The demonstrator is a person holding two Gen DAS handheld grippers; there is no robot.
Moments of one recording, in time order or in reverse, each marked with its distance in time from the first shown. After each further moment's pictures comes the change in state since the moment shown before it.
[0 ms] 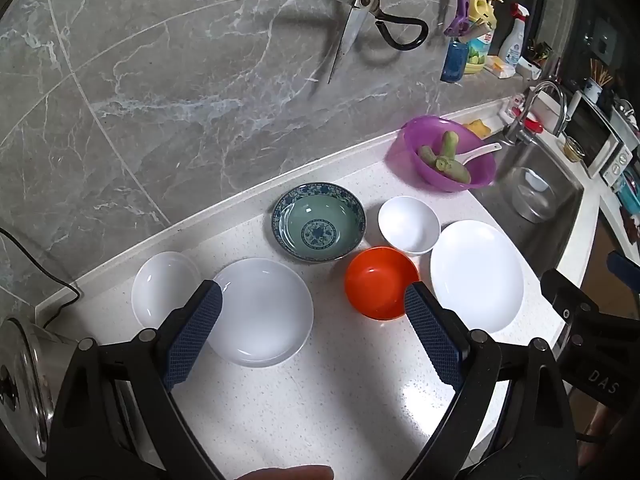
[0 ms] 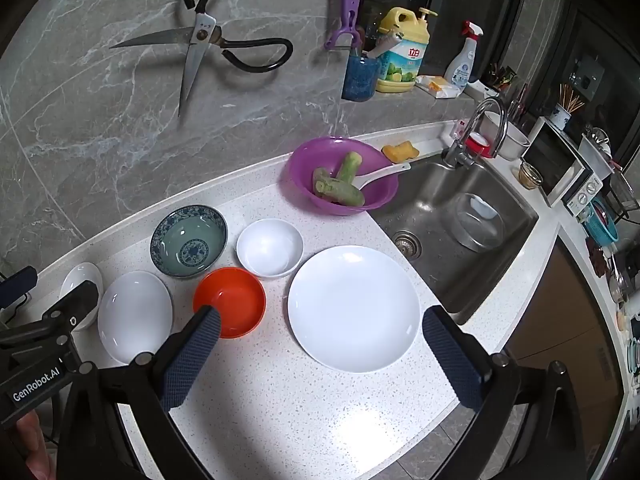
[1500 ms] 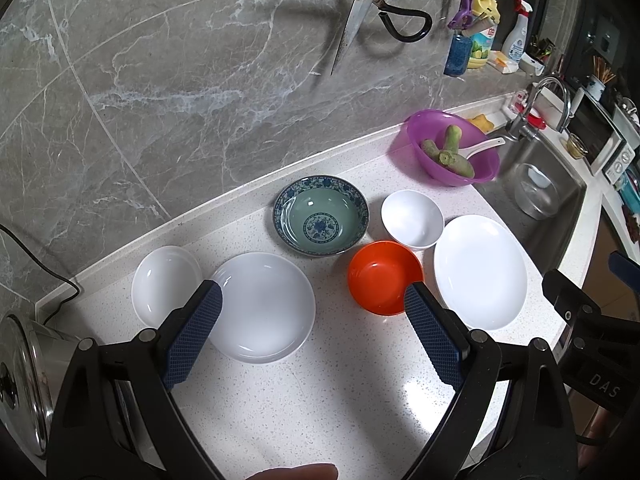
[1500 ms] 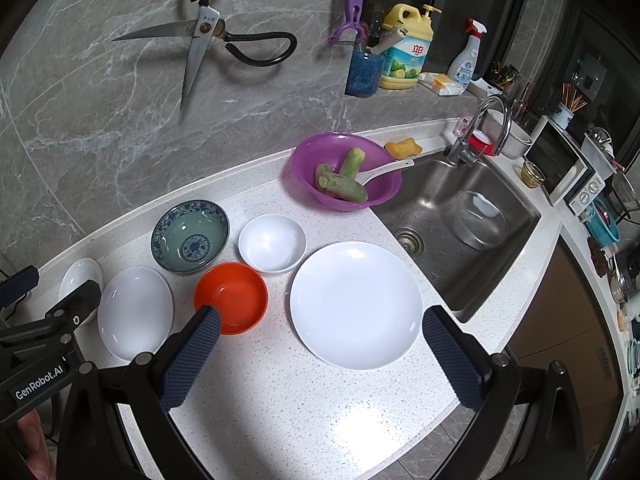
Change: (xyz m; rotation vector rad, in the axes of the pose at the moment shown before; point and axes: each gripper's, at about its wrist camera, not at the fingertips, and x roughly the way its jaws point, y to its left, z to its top) left arm 0.005 0.002 -0.006 0.002 0.012 0.005; right arm 0.002 0.001 0.000 -0.002 0.006 -0.001
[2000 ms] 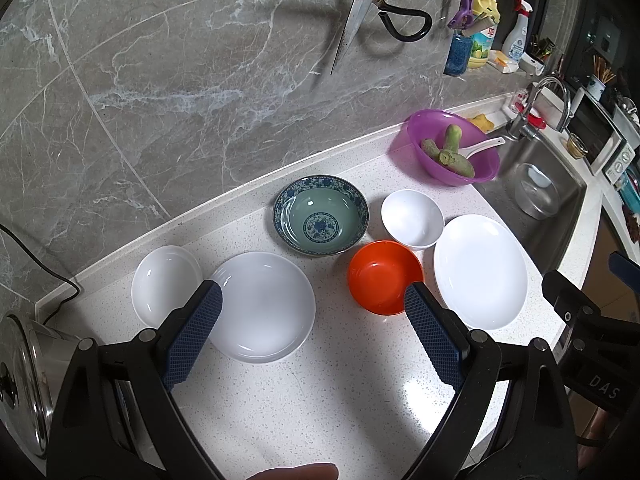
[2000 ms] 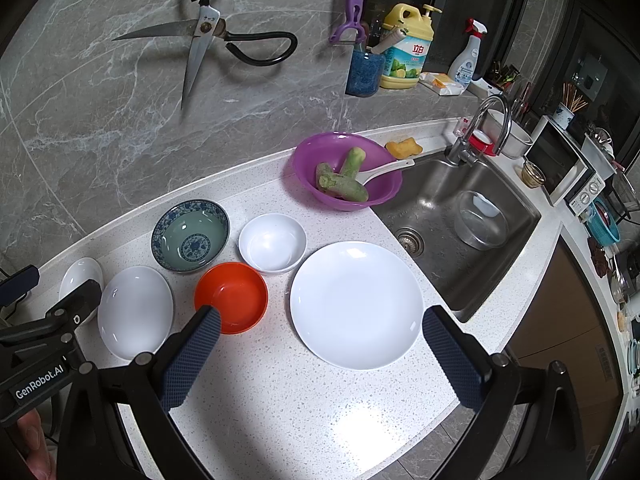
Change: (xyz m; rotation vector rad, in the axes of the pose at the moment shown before) left arm 0.000 0.000 0.000 0.000 0.002 0.001; right arm 0.000 0.000 -0.001 0.000 0.001 0.000
